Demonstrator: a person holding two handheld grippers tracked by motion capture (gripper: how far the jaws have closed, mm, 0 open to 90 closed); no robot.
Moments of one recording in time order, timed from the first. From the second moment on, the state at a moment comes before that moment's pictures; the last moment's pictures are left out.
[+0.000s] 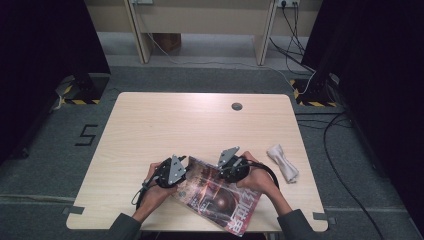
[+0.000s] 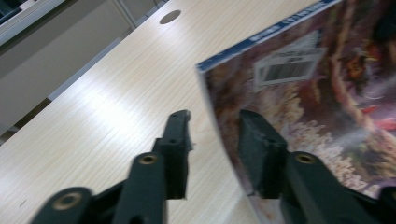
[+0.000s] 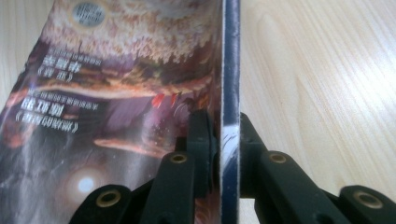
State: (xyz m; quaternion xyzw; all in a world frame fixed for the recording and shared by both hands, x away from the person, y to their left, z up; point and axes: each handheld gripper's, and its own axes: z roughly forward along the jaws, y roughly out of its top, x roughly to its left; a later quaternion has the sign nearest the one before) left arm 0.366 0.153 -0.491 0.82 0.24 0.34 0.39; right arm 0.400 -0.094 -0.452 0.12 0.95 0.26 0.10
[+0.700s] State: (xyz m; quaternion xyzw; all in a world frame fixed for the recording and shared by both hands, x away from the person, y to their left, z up) left arm 0.319 0.209 -0.489 0.83 0.32 0.22 0.41; right arm 0.425 -0.083 -0.403 0.13 0.96 0.18 0.18
